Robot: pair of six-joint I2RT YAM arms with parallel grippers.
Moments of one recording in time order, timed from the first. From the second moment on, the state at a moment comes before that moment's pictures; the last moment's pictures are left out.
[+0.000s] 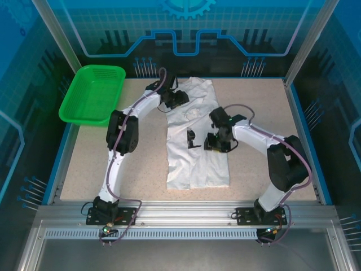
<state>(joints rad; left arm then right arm) -0.33 2.43 2.10 -0.60 0.32 -0.68 0.49 1.67 1.10 -0.81 -0.19 0.60</state>
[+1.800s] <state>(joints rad) -0.33 2.50 2.11 -0.58 0.26 -0.61 0.97 1.60 0.90 -0.83 -0.02 0.83</state>
